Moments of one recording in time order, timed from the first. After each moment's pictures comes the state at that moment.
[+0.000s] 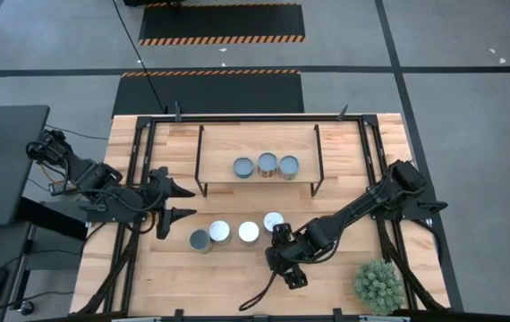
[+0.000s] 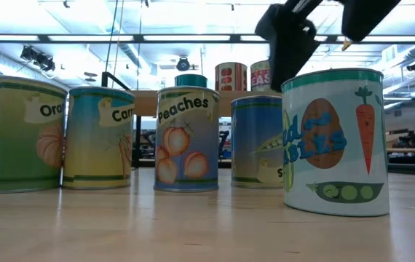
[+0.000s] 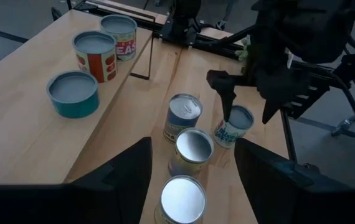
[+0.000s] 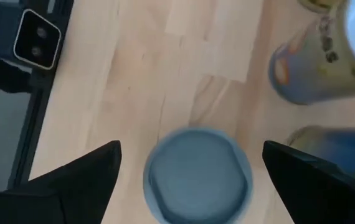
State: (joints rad) left arm -0.60 0.93 1.07 -0.69 -0.61 -0.59; right arm 0.51 1.91 1.48 -0.72 0.05 0.28
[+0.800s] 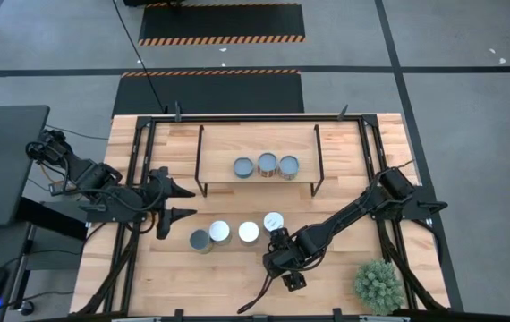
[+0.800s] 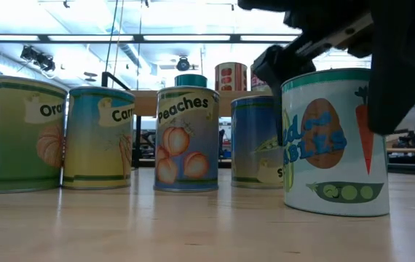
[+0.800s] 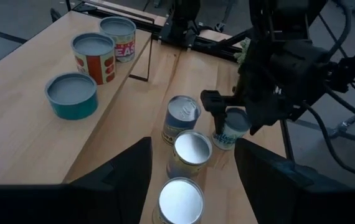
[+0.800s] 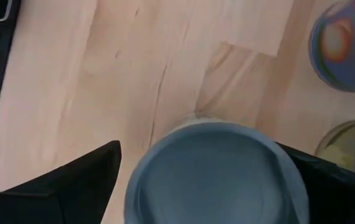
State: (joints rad) left arm -0.60 0.93 1.07 -0.68 -0.61 -0.59; right arm 0.50 2.01 1.48 -0.72 0.03 0.24
